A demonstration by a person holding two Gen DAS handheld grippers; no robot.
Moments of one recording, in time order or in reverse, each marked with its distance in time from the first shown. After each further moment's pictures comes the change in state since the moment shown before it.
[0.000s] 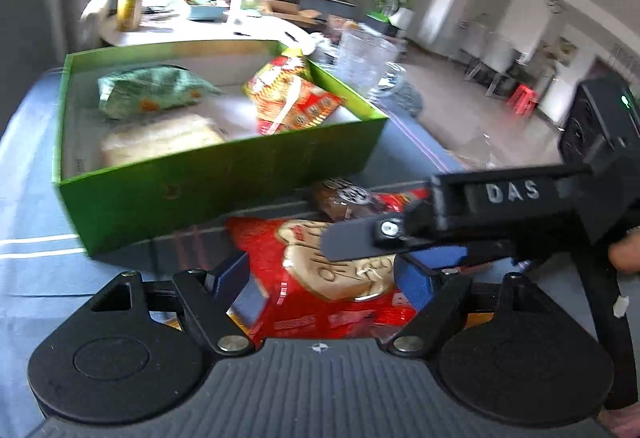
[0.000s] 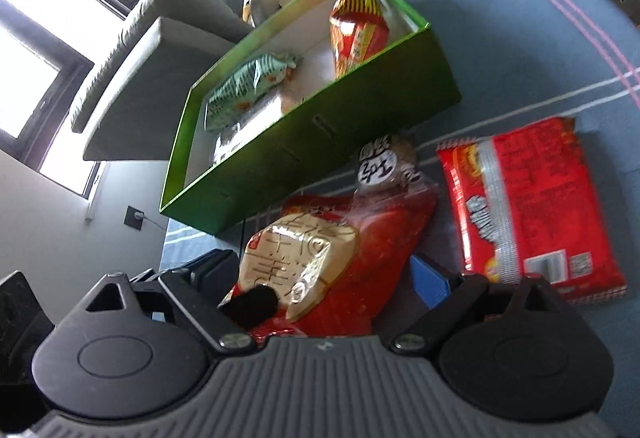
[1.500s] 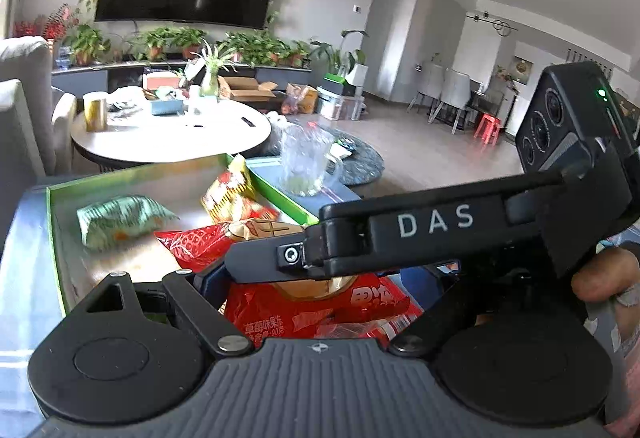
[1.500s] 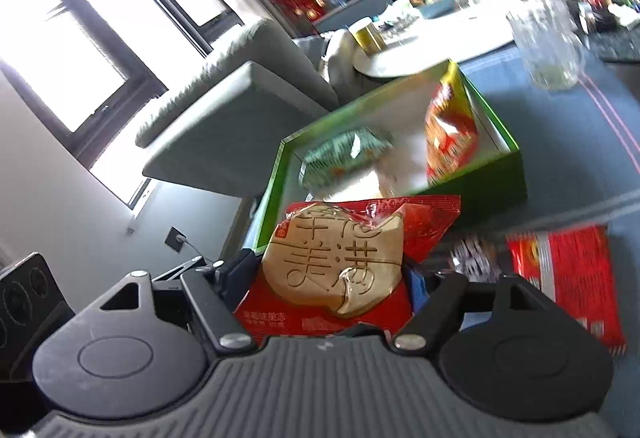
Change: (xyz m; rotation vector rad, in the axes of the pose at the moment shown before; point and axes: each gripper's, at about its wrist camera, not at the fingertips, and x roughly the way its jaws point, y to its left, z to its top) left arm -0.054 -0.044 0.044 0.146 -0.216 -0.042; right arm -0.044 0.060 0.013 -0.189 -0.200 0.122
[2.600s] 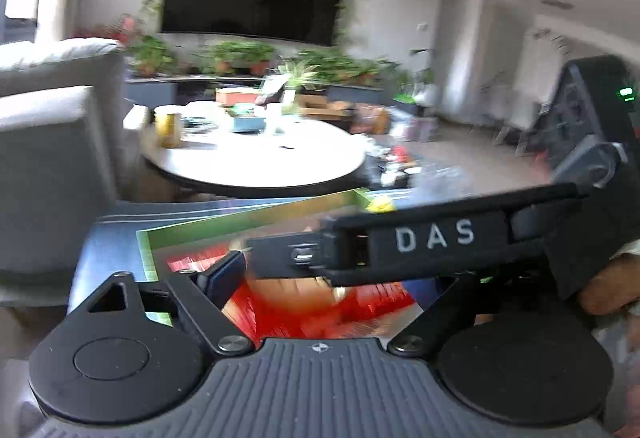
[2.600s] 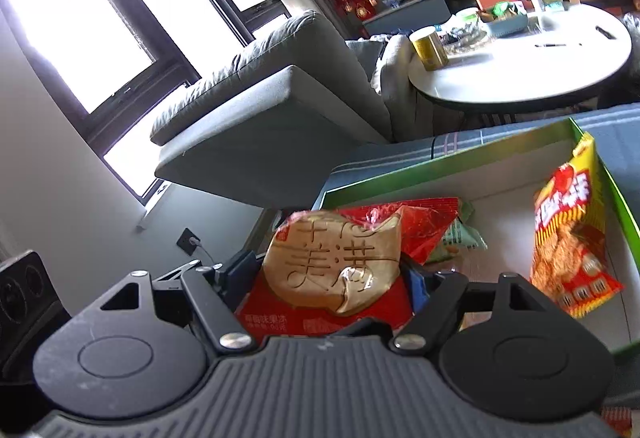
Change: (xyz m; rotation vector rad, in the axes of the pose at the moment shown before) left arm 0.042 0.112 0.022 -0.028 -0.048 0.229; right arm 0.112 0.014 0.055 -0.162 -0.007 0.067
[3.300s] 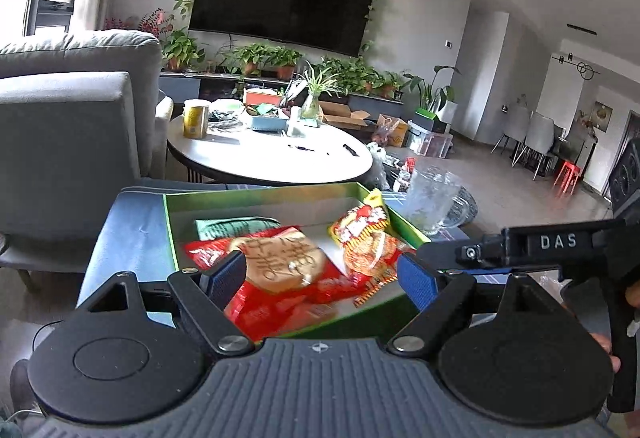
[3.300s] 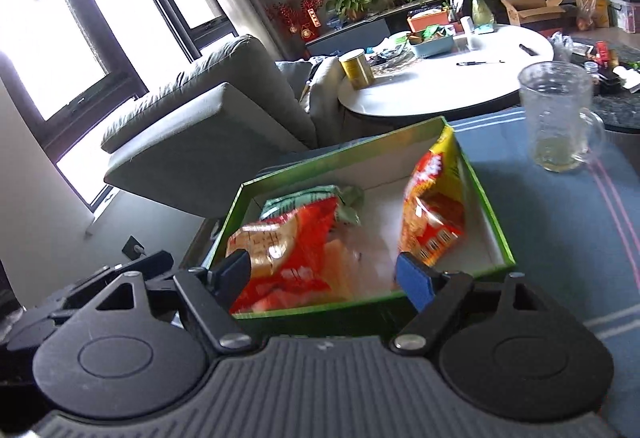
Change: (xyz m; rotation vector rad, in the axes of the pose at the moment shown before) left arm -0.049 -0.020 -0.021 -0.096 -0.030 0.008; right arm -0.087 -0.029 -0.033 0.048 -0.038 -0.180
